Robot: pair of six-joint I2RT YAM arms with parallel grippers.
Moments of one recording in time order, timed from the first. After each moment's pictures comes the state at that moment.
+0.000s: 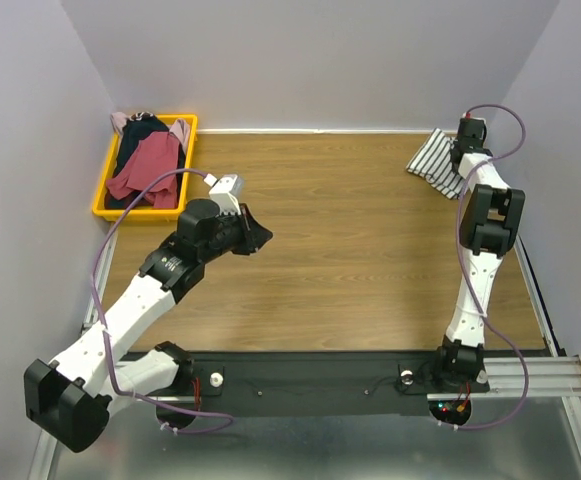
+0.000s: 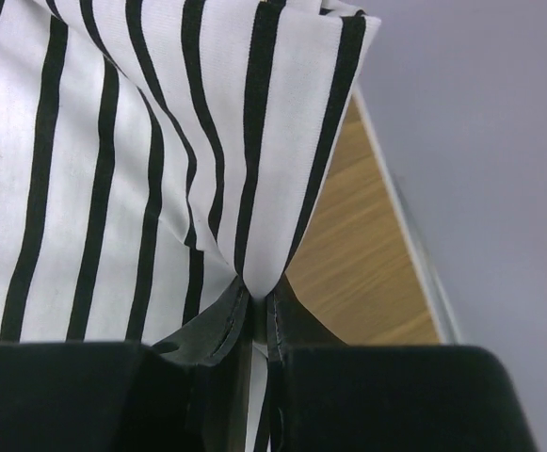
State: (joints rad) left arm -0.54 0.97 0.83 -0.24 0.19 -0.54; right arm -0.19 2.48 2.09 -0.34 0.43 -0.10
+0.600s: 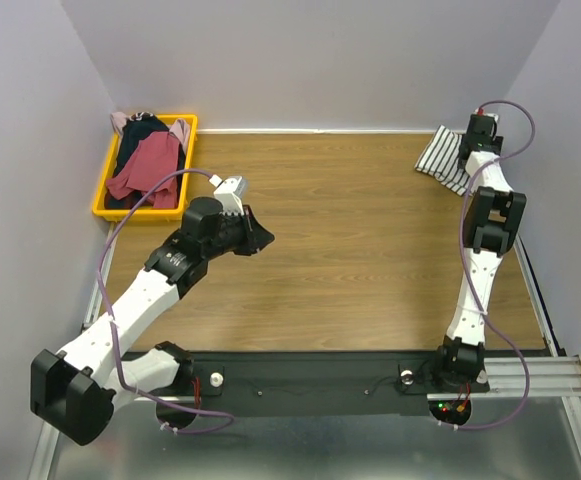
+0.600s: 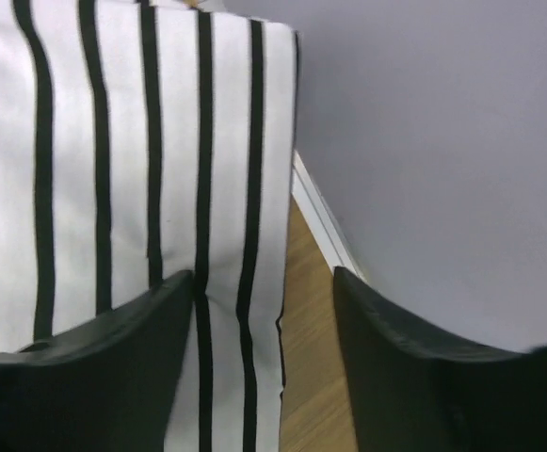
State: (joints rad) left arm -0.51 1.01 0.81 -0.23 0.25 -0.52; right arm -0.24 2.58 2.26 -0.36 0.49 -0.12
